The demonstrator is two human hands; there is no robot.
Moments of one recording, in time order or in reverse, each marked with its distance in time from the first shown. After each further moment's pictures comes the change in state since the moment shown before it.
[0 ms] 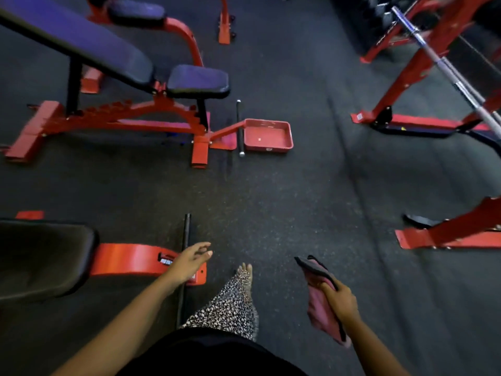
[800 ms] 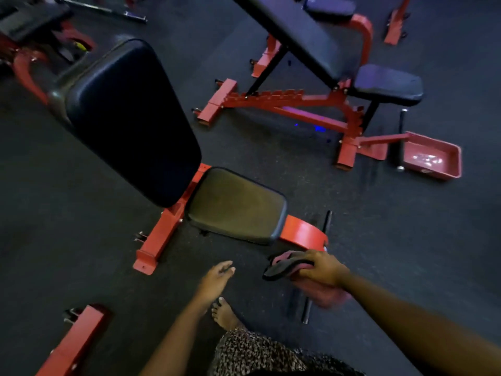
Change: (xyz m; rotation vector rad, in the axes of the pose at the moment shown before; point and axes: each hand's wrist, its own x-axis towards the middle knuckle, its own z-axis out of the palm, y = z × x) left_hand -0.204 -0.287 -0.301 -0.274 0.328 -0.335; right_hand -0.218 -0.263 0.386 -0.873 -0.772 -0.891
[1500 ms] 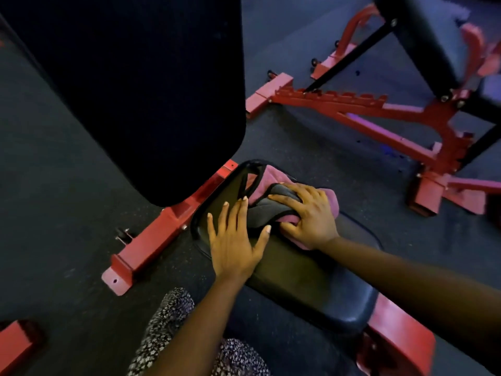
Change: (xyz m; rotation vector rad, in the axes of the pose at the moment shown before) left_hand 0.304 -0.032 -0.036 0.556 0.852 0.434; right_hand 0.387 -0.041 0.018 -0.410 0.727 -0.610
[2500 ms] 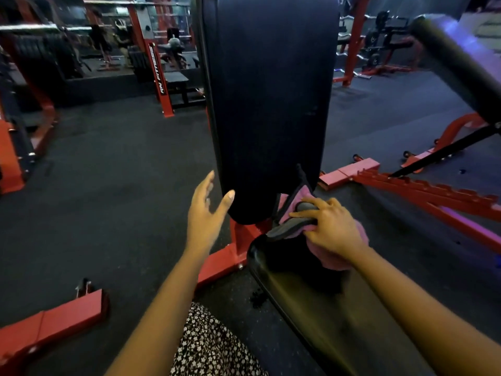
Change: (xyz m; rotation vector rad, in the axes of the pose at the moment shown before) left_hand -0.010 -0.051 -0.153 -0.859 0.562 -0.243; right_hand 0.081 -0.057 -0.039 -0.039 0.002 -0.325
